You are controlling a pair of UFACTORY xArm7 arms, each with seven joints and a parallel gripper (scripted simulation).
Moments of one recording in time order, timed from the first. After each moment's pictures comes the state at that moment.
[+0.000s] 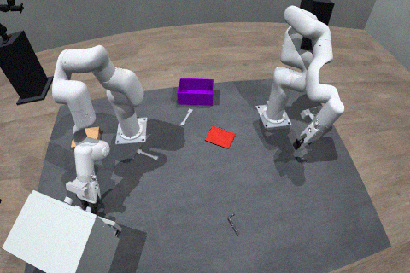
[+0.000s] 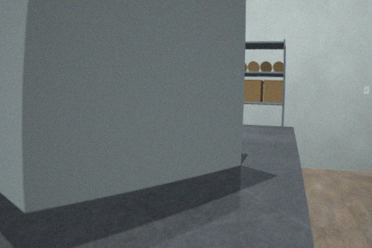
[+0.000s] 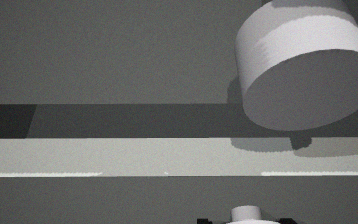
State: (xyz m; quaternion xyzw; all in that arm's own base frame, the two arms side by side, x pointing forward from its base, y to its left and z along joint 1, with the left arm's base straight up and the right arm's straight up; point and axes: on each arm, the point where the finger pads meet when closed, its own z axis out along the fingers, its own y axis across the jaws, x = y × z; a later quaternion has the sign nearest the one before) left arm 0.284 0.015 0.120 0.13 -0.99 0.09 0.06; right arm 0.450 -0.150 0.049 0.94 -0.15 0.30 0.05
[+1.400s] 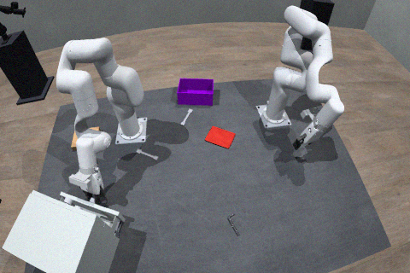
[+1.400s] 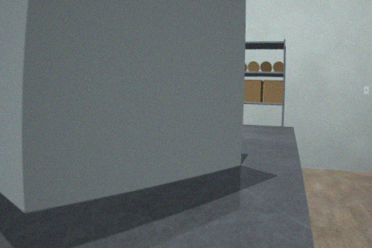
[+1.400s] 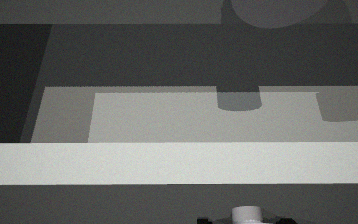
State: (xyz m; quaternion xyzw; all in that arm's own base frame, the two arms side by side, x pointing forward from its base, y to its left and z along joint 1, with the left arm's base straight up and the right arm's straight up) left arm 0.284 0.015 0.120 0.13 -0.99 0.09 0.06; right arm 0.408 -0.136 0.049 0.95 -0.15 0.26 0.04
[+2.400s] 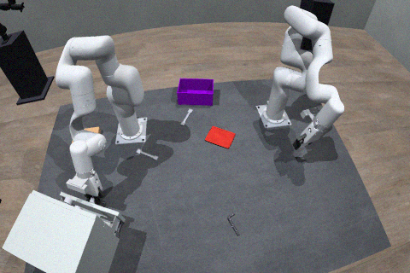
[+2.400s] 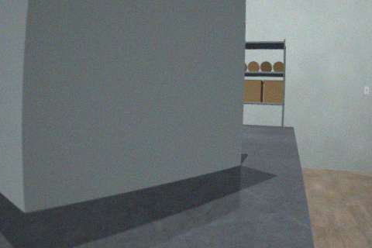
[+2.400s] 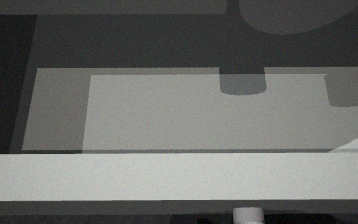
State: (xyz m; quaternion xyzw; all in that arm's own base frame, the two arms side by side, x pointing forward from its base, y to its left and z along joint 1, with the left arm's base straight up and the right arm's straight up) left arm 0.284 0.015 0.120 0.13 -0.99 0.09 0.06; right arm 0.408 -0.137 0.050 0.97 -0.15 0.19 0.03
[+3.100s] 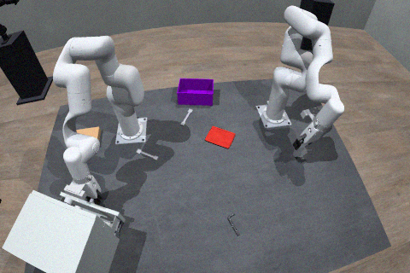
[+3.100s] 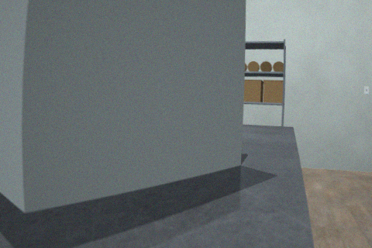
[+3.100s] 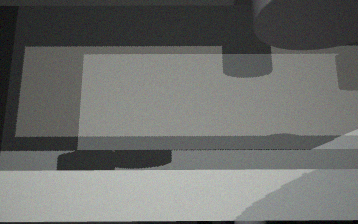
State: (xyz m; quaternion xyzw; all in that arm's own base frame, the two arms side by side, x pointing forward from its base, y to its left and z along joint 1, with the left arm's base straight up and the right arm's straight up) left arm 0.284 0.015 0.120 0.13 -0.99 0.09 0.06; right arm 0.409 -0.137 0.050 0.98 -0.15 0.11 0.02
